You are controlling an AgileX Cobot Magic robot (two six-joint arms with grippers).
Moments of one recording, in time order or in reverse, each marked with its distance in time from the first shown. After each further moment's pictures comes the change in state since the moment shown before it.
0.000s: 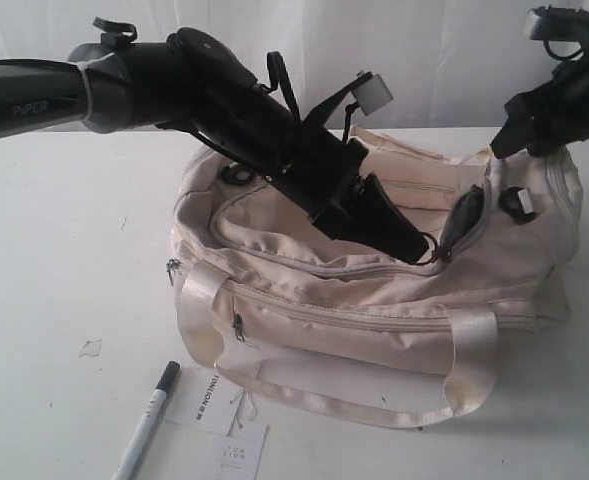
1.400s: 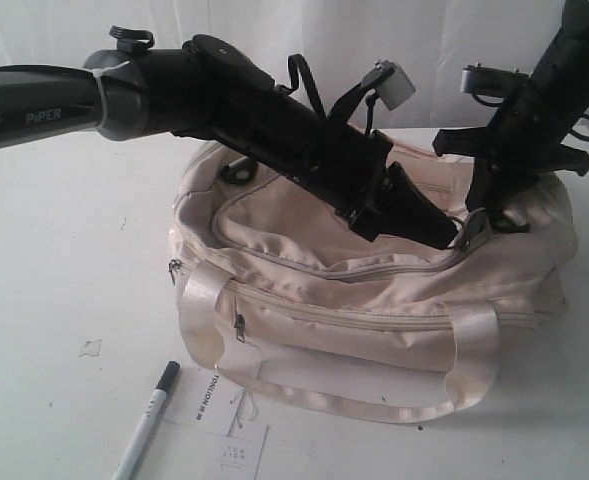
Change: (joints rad) left arm -0.038 0.005 0.000 -0.051 -0.140 0.067; right arm 0.191 0.056 -0.008 -0.261 0.133 0.627
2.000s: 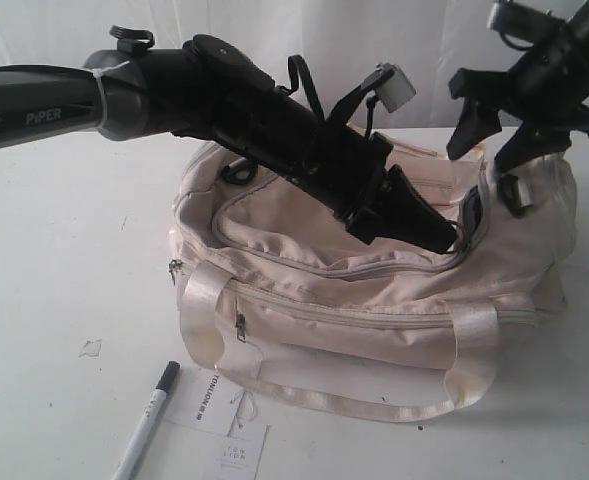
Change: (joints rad) left arm 0.000 0.000 0.000 0.006 0.019 -0.001; right arm -0.041 -0.093 0.000 0.136 -0.026 -0.051
